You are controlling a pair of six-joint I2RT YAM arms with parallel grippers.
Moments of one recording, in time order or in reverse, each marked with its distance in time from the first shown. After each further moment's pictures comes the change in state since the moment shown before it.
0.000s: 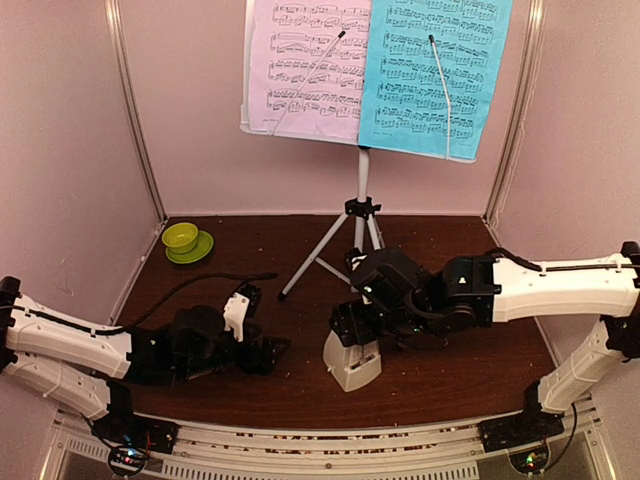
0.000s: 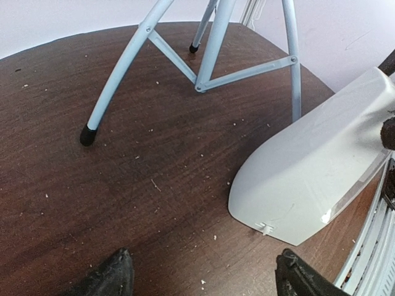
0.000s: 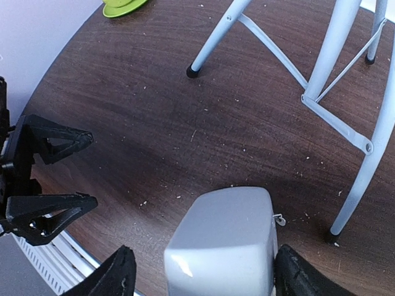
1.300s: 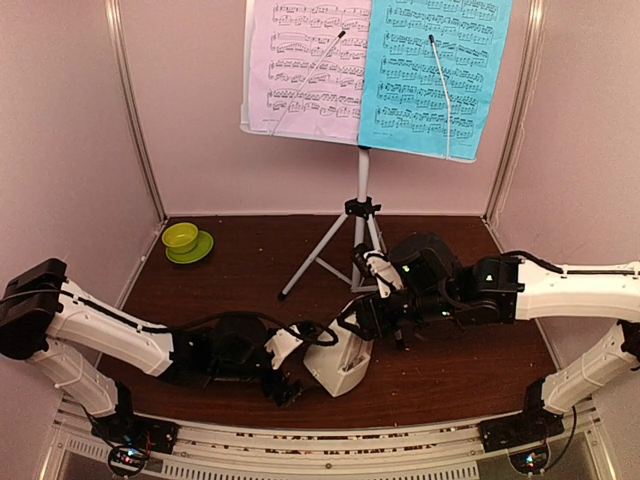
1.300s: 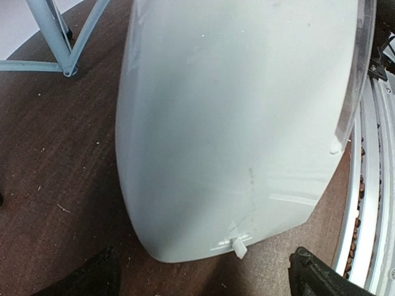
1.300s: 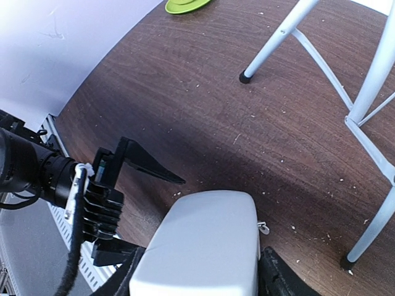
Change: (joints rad) left arm -0.031 0.293 0.122 0.029 0.300 0.432; right arm -0.125 -0.143 -0.167 0.208 -0.297 -0.182
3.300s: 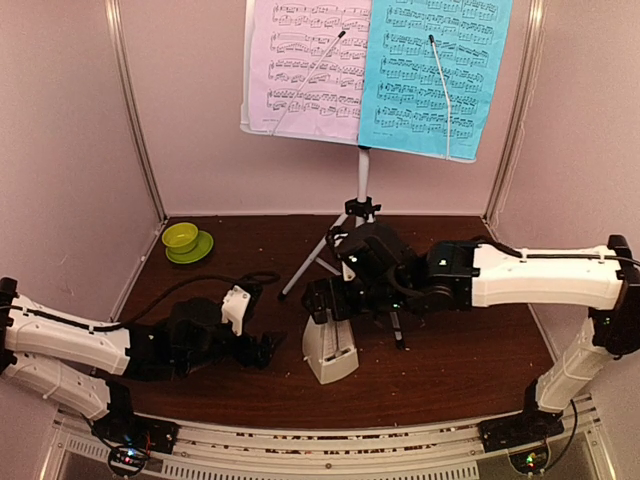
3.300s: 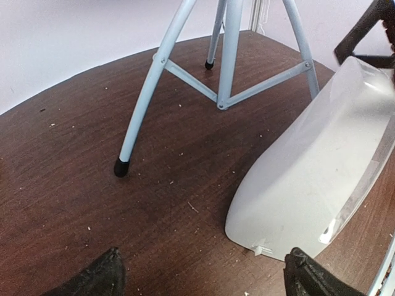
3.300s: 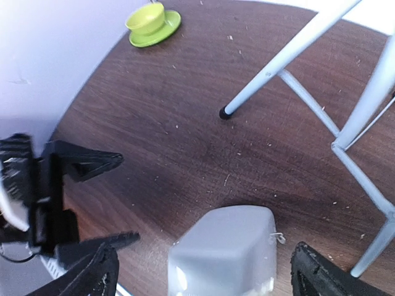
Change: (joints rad) left arm 0.074 -0.302 -0.108 -0.028 -0.351 -0.229; right arm 0.053 0.246 0.285 -0.092 0.225 0.130
